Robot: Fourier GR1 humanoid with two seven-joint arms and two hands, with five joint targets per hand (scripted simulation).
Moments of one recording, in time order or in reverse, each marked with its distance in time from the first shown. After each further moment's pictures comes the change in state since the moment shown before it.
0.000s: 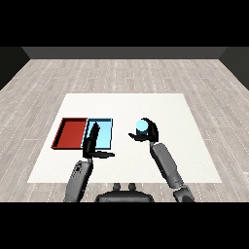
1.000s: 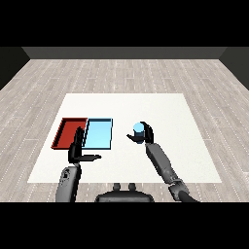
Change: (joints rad) left arm 0.110 0.042 0.179 -0.048 -0.017 -0.087 -0.069; right arm -0.094 0.047 -0.031 0.353 -0.054 -0.064 -0.153
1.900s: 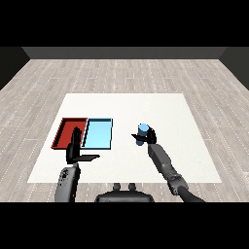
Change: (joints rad) left arm 0.005 0.000 0.029 0.002 0.015 0.009 -0.024; right arm -0.087 -0.002 -0.154 0.308 -0.087 0.130 -0.035
